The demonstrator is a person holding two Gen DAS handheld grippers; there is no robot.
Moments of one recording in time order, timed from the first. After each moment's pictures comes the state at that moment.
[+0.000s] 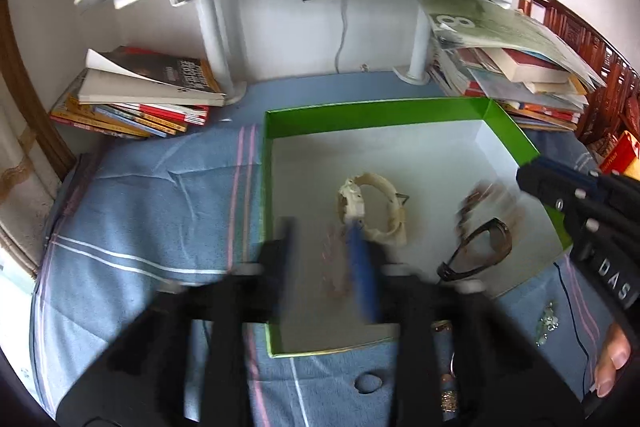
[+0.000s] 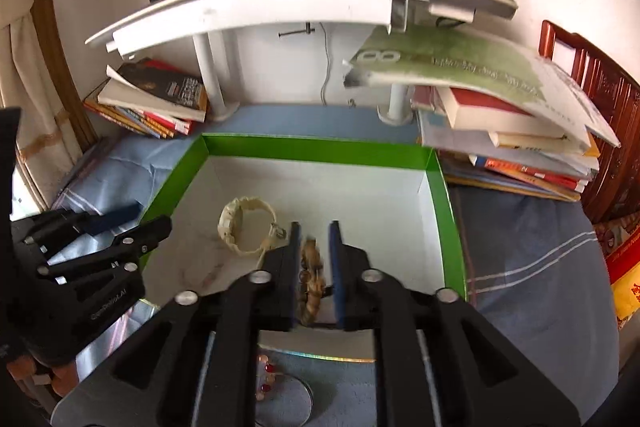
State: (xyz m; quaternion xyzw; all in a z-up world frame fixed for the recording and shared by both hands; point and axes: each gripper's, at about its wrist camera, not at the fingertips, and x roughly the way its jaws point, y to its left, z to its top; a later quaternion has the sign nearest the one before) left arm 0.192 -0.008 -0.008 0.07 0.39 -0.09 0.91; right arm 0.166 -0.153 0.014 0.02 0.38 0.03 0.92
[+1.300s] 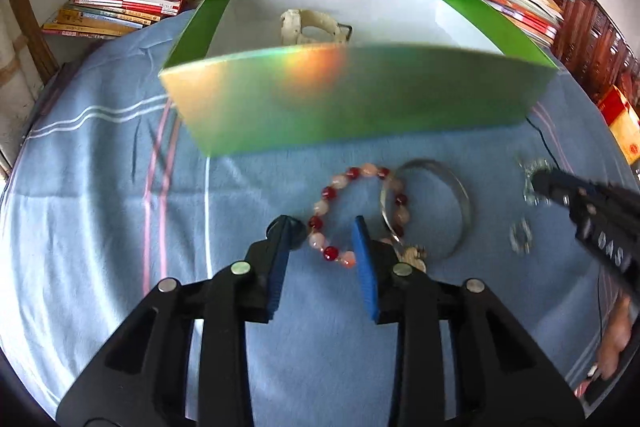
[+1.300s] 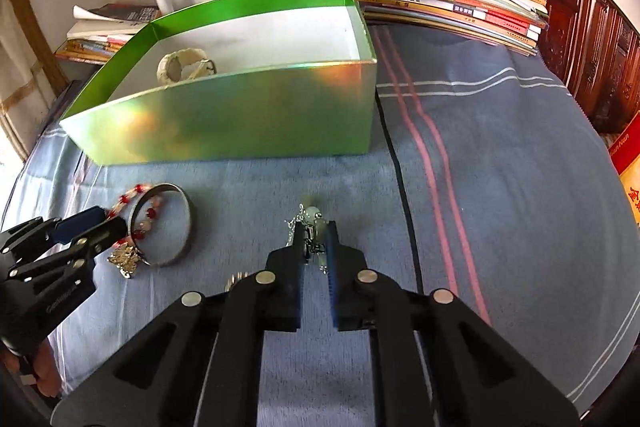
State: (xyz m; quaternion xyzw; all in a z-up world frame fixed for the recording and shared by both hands) left arm 0.089 -0.025 -0.089 0.06 0.47 -0.12 0.87; right arm 0.064 -0.203 -0.073 0.06 0.47 -0.02 0.88
